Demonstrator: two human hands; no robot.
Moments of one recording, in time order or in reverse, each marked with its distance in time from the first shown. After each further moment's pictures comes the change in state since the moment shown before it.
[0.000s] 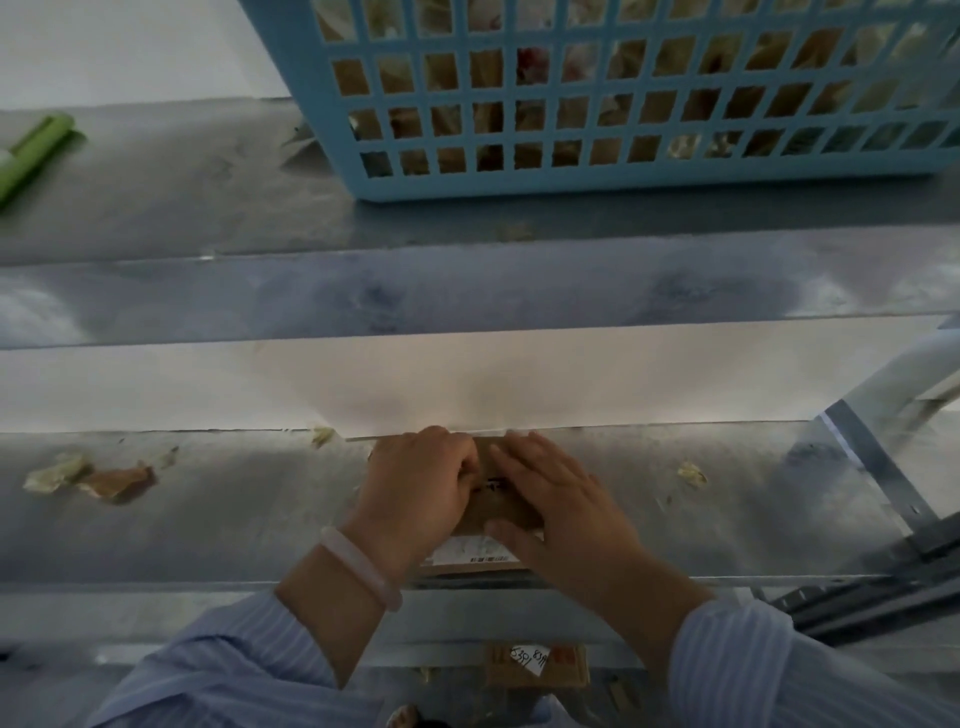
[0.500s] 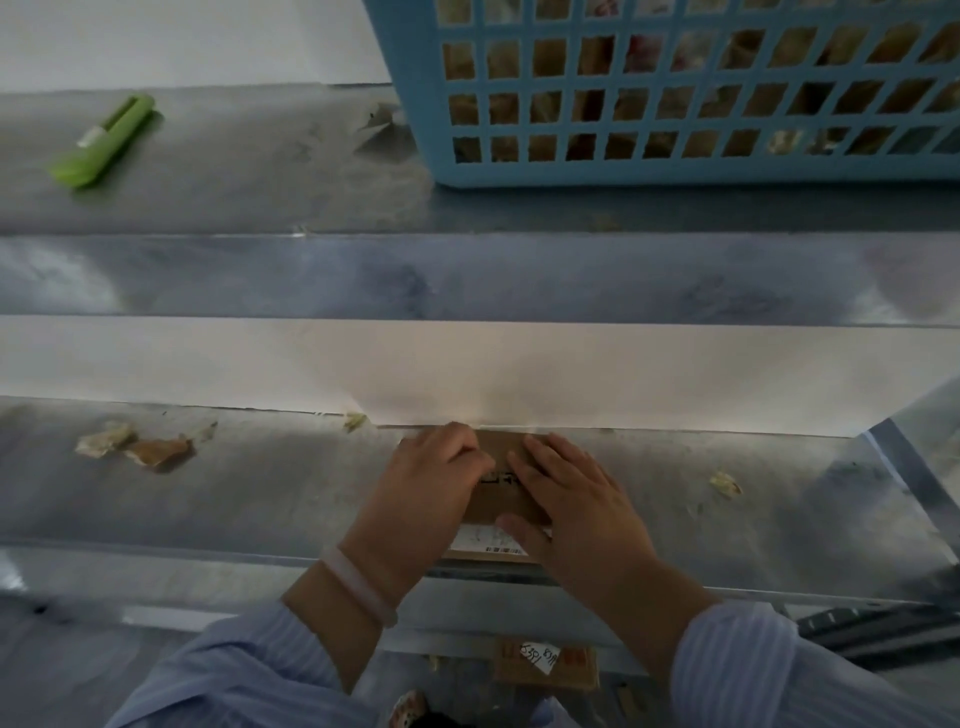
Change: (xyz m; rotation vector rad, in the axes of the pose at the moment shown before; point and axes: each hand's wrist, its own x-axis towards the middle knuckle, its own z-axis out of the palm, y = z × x) left_hand -0.024 -0.028 0.011 -0.020 0.199 0.220; right_hand 0.009 -0.014 0.014 -0.161 0.016 -0.007
